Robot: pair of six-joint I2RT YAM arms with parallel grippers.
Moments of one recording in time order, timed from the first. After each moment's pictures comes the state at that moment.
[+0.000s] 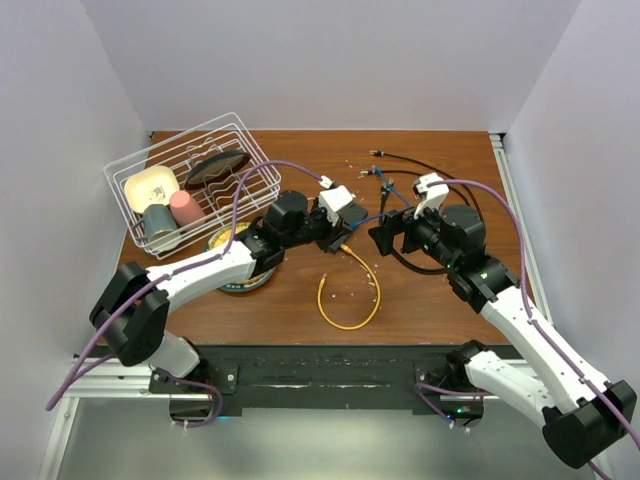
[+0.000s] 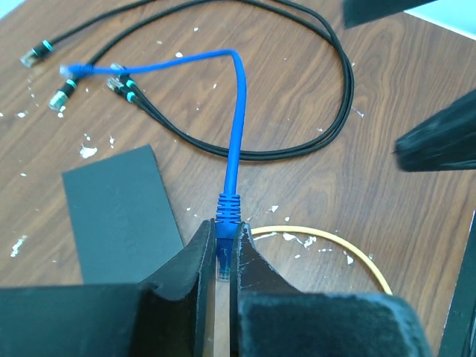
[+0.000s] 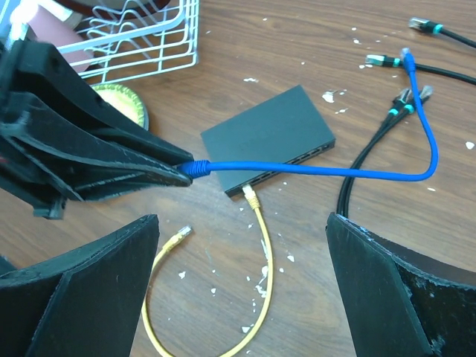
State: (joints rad) left arm -0.77 1.51 0.98 0.20 0.25 0.06; right arm 0.47 0.88 0.80 -0.22 -0.09 0.20
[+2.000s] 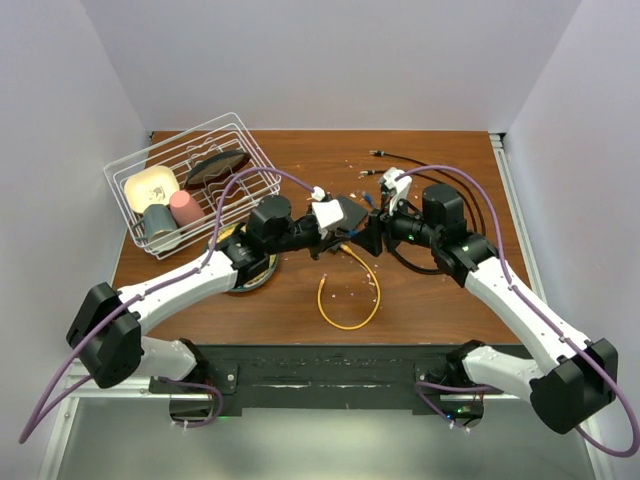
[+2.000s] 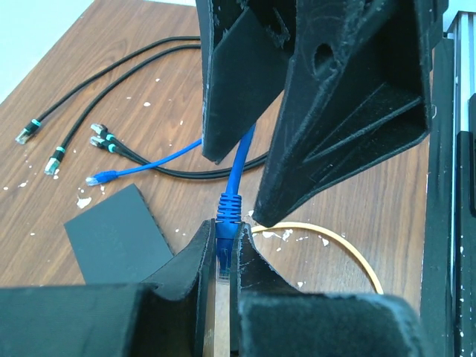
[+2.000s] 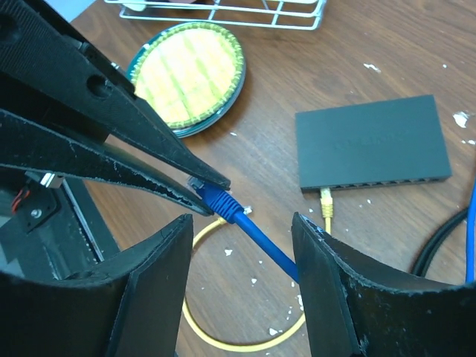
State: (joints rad) left arm -0.77 1.35 0.92 0.19 0.41 0.20; right arm 0.47 1.10 0.91 -0.23 -0.49 0.07
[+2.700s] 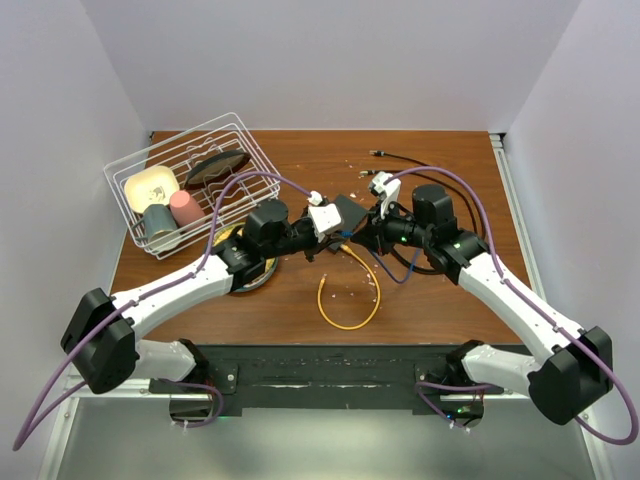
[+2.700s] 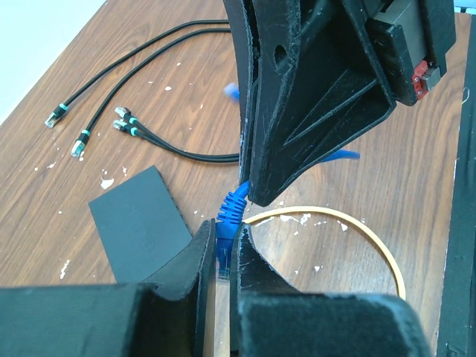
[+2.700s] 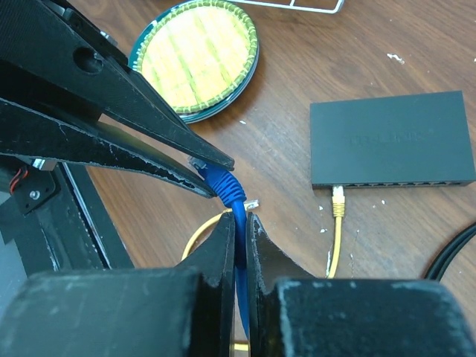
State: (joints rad) left arm -0.77 1.30 0.89 0.16 0.34 0.25; right arm 0.51 1.14 0.92 -0.24 -0.51 0.04
